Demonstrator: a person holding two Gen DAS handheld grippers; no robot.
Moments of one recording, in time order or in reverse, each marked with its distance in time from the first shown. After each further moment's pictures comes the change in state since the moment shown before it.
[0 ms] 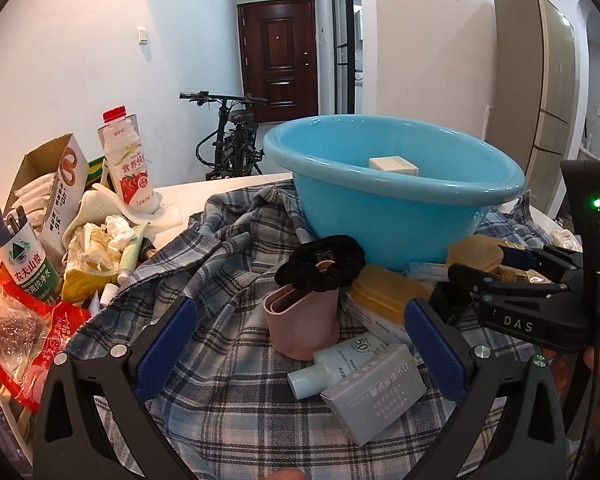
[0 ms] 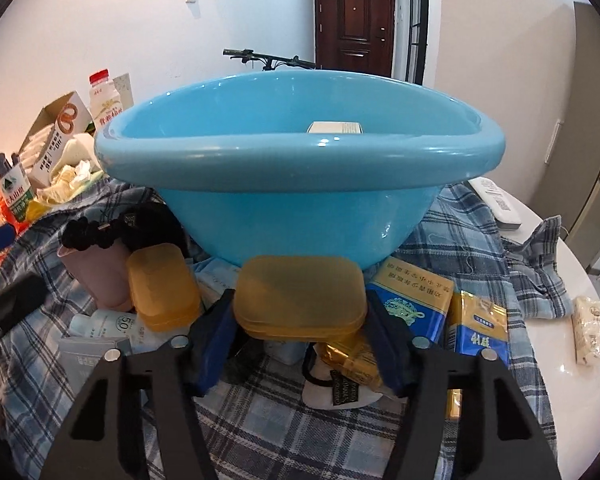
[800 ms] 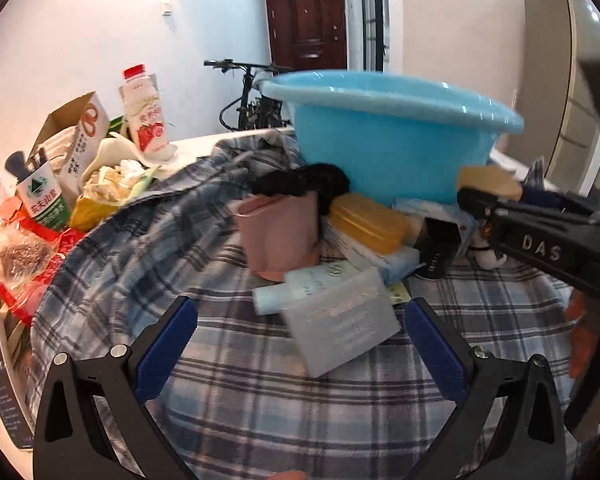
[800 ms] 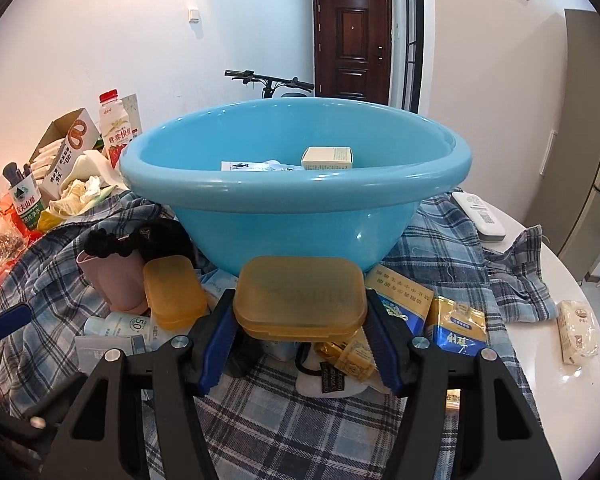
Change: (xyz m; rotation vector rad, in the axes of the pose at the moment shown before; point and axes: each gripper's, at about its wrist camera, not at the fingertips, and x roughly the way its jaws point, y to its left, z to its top) left arm 0.001 -0.045 -0.039 -0.050 0.123 0.106; right arm -0.027 -0.004 -0.002 -0.008 -0.076 0.004
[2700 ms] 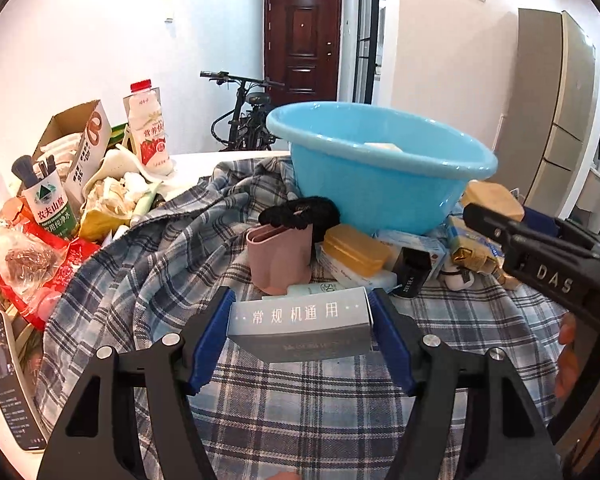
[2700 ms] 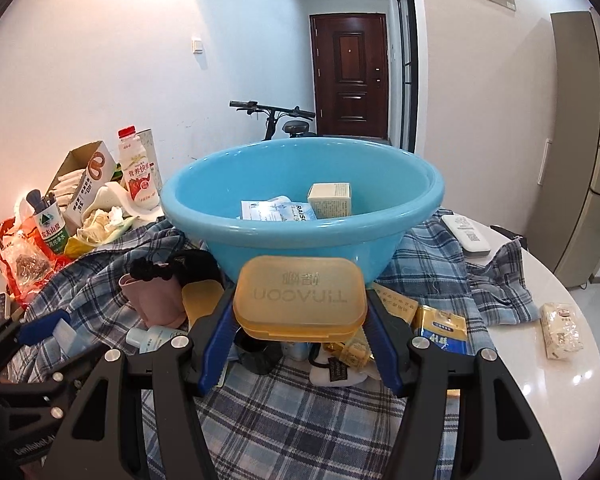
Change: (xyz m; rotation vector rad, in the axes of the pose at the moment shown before) left arm -0.043 0.025 0.012 -0.055 -0.068 -0.088; right arm -0.053 0.006 0.003 0.028 -0.096 0.022
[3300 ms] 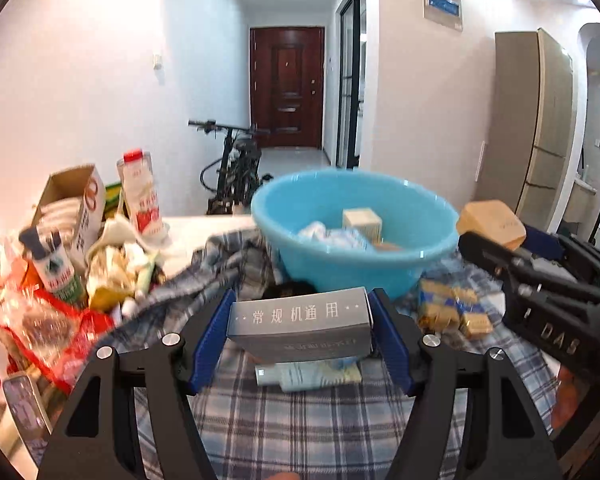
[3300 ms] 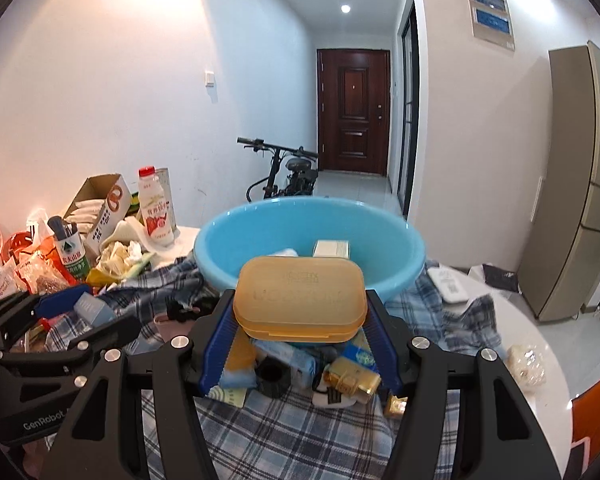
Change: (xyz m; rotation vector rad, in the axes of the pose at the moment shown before) left arm -0.040 -0.006 0.055 0.041 -0.156 -0.038; right arm -0.064 0.018 0.041 -0.048 -0.137 -0.022
